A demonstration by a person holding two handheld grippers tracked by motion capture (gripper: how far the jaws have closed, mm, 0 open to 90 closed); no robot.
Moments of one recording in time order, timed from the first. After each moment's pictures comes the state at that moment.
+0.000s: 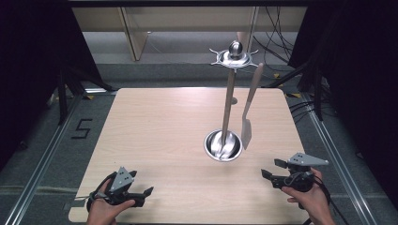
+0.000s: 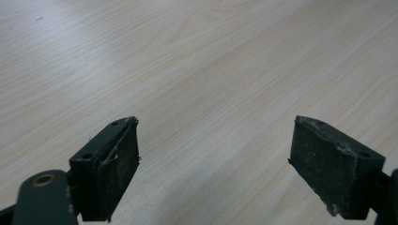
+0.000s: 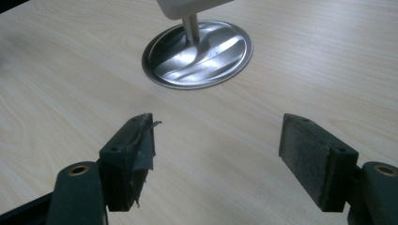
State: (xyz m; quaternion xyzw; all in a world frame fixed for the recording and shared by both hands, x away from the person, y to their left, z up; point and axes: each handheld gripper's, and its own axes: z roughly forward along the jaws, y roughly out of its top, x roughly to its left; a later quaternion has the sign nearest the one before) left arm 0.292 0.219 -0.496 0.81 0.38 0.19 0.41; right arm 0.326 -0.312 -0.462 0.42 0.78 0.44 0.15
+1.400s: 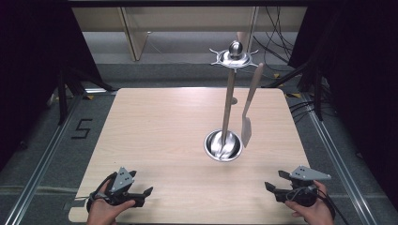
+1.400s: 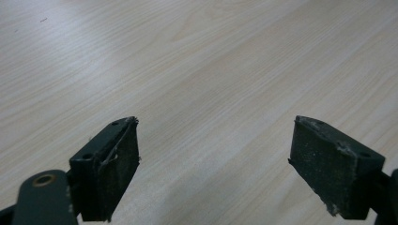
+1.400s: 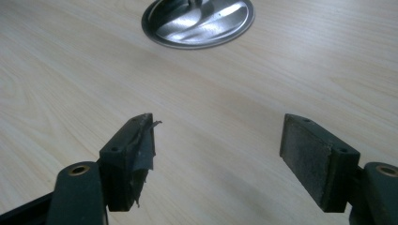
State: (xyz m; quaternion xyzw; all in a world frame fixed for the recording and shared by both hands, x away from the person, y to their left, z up) left arm 0.292 0.220 -0.496 0.82 0.37 0.20 0.39; right arm 0.295 -0.318 -0.478 0.42 0.79 0.41 0.17
